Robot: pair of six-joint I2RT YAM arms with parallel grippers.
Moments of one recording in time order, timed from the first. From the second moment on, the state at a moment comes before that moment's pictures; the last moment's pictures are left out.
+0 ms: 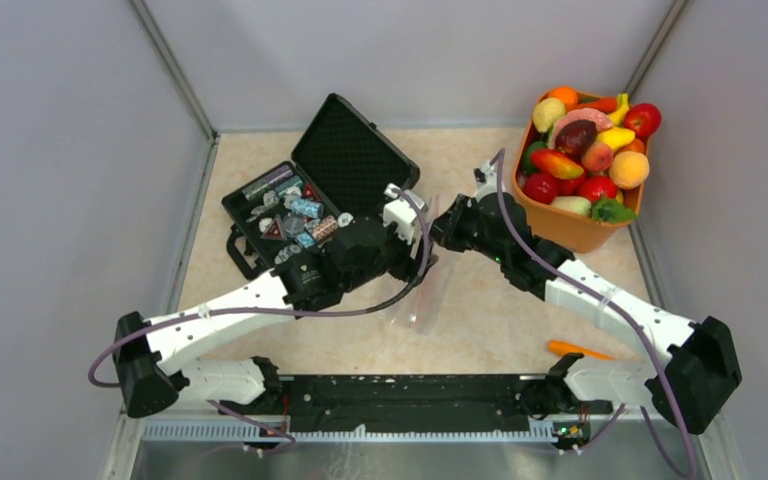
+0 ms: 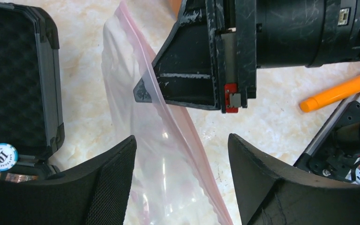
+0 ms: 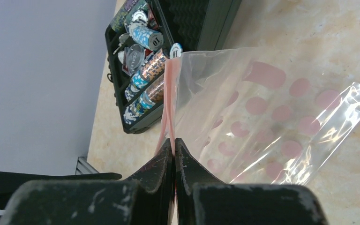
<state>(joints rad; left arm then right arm) -1.04 1.19 1.05 -0.21 -0.18 -0.21 0.72 1.16 0.88 -0.09 0.03 0.81</state>
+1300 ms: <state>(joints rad) -1.06 1.45 1.23 -0.49 -0.45 -0.21 0.72 1.14 0.90 -0.16 0.10 0.81</state>
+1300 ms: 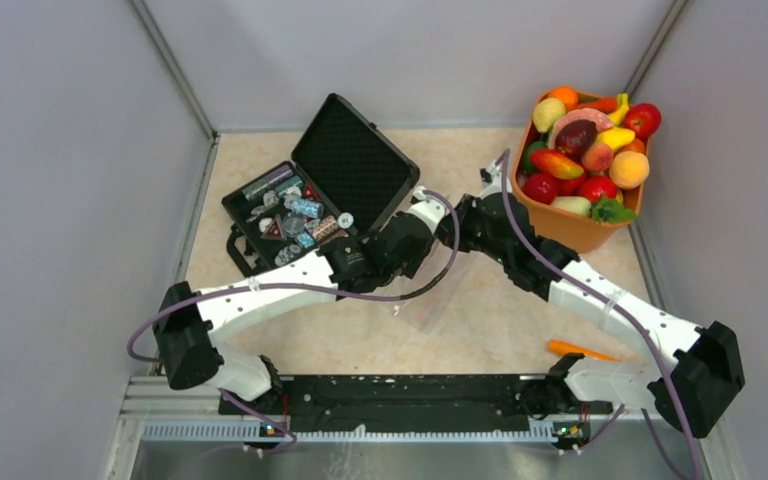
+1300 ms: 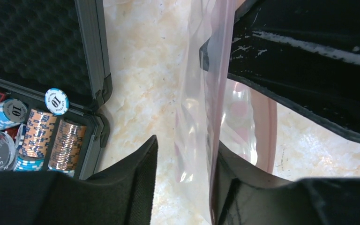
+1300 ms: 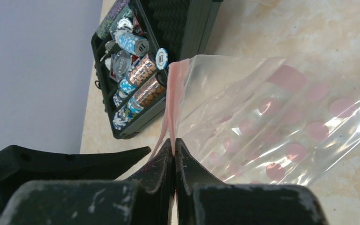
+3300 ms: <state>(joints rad) -1.10 1.40 1.25 -0.40 -0.62 -0.12 0.68 1.11 0.75 -0.23 -0.07 0.79</state>
